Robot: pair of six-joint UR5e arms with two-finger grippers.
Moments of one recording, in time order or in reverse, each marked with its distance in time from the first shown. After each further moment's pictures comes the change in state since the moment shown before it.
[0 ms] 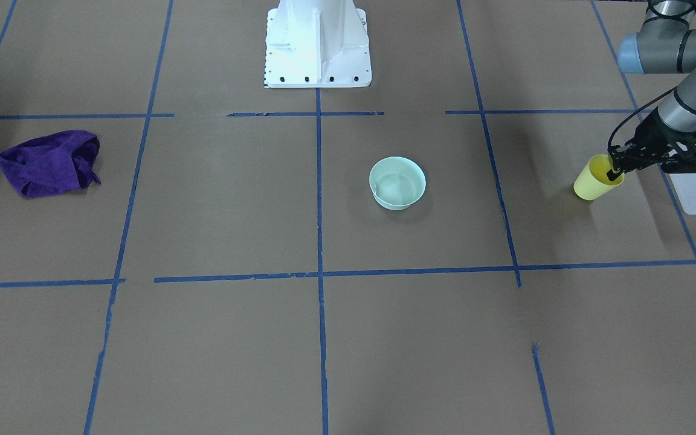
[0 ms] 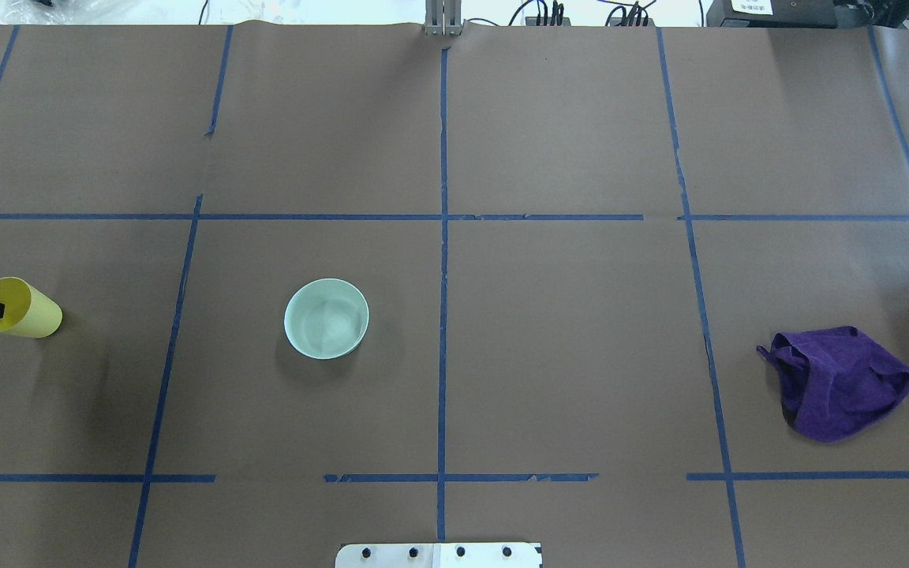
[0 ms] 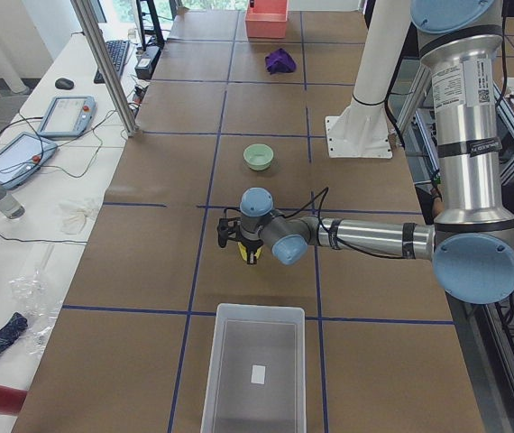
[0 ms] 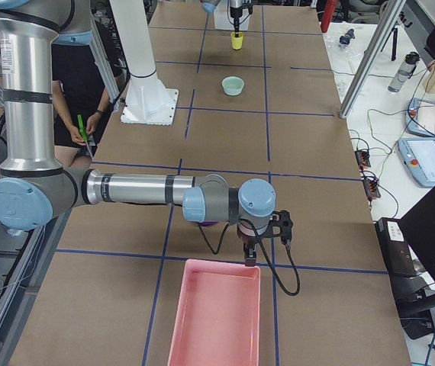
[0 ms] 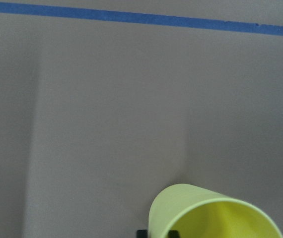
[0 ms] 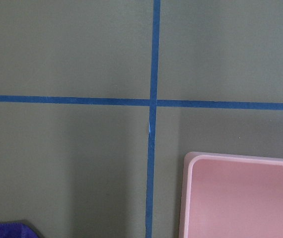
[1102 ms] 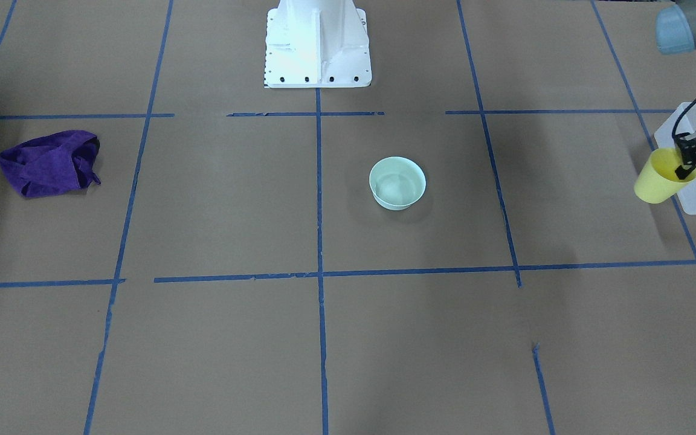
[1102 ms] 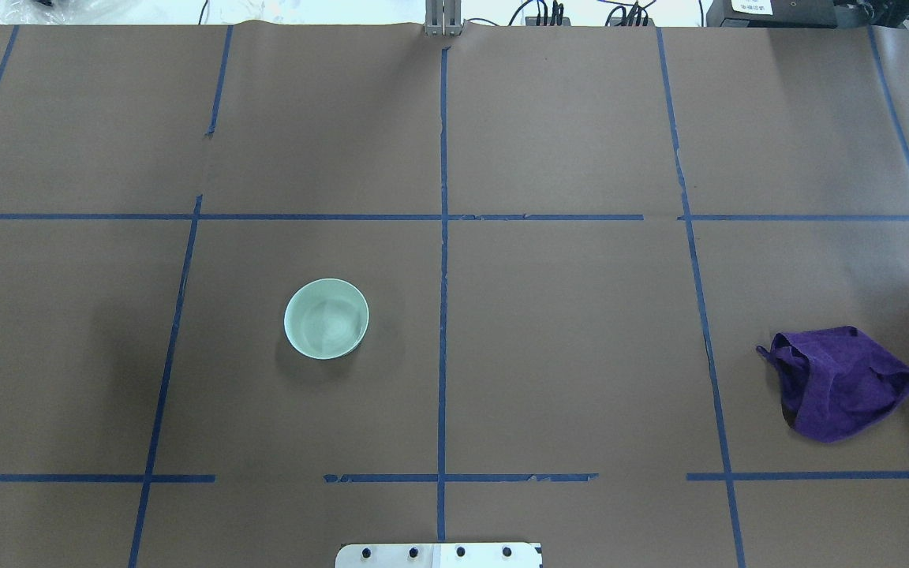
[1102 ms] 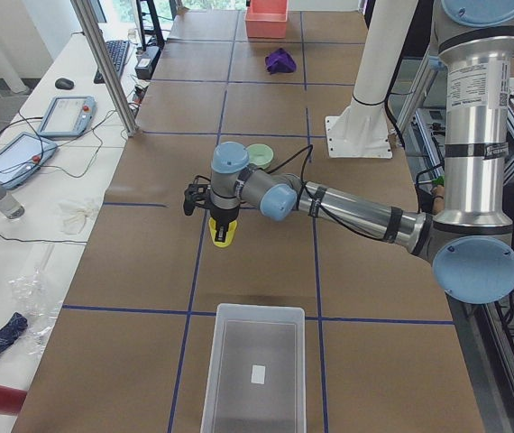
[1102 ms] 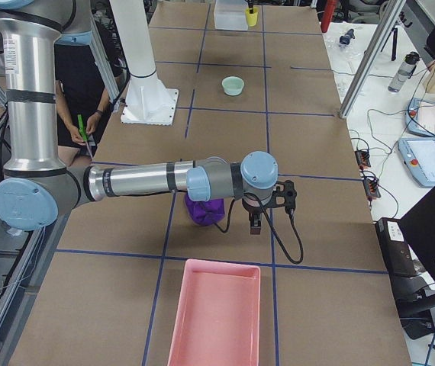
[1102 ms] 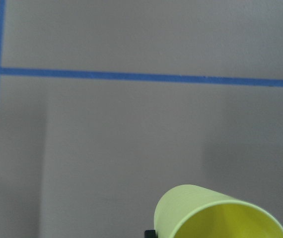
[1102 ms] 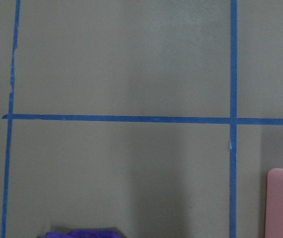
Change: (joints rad) left arm -0.307 -0.137 -0.188 0.532 -0.009 0.455; right arm -0.045 0.008 0.130 0.008 0.133 0.158
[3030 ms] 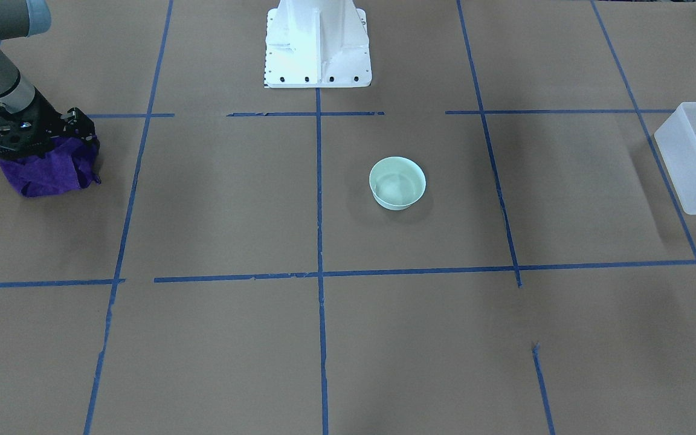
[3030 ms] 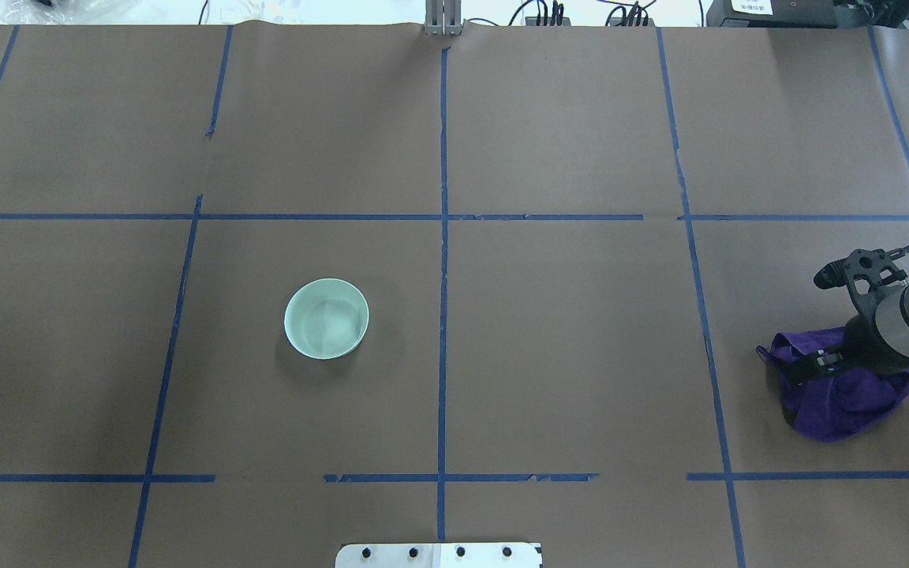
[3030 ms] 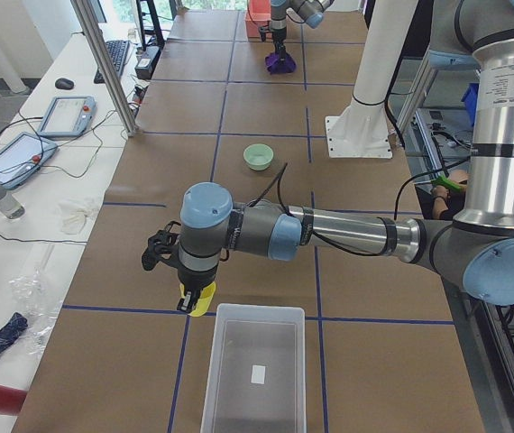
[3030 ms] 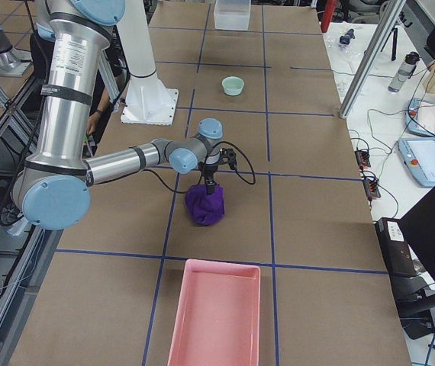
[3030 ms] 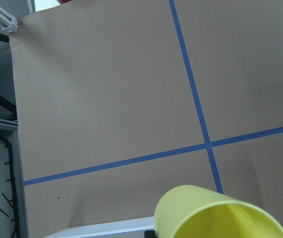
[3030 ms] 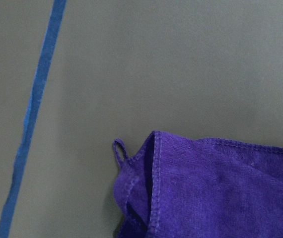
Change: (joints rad) left arm -0.378 -0.037 0.197 0.089 0.005 0.595; right arm -0.802 -0.199 0.215 0.330 -0.442 0.541
